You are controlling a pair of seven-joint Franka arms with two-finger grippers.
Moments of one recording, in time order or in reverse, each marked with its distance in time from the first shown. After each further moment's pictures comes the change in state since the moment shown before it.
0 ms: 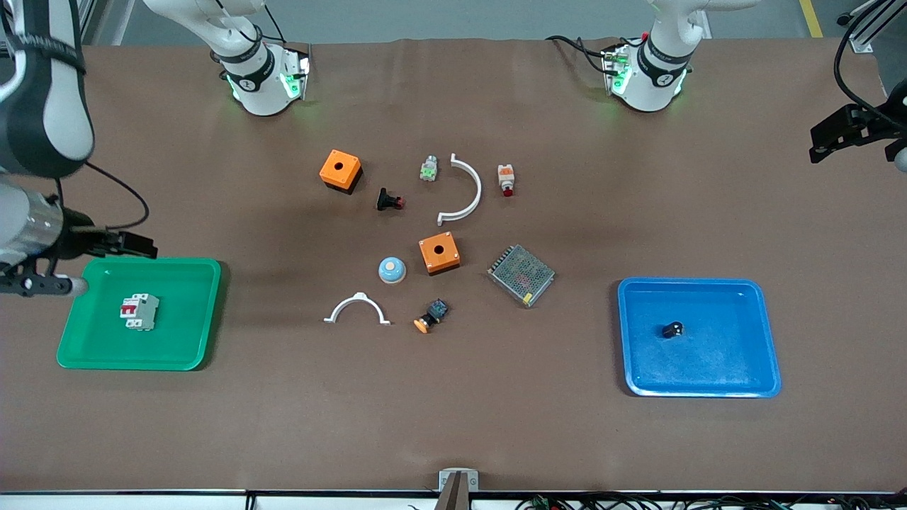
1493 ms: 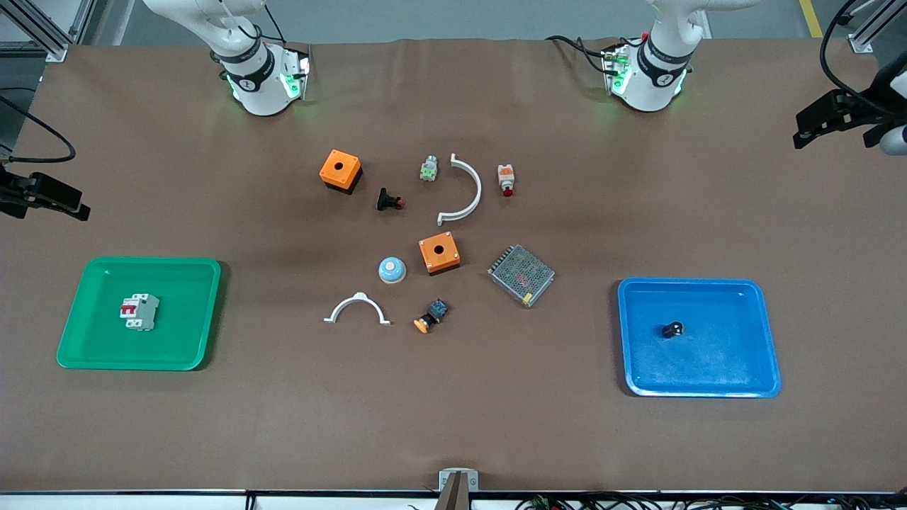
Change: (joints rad) left arm 0.008 -0.093 -0.014 -0.132 -0.054 0.026 -0.050; right arm -0.004 -0.039 -0.020 0.213 -0.019 -0.193 -0.005
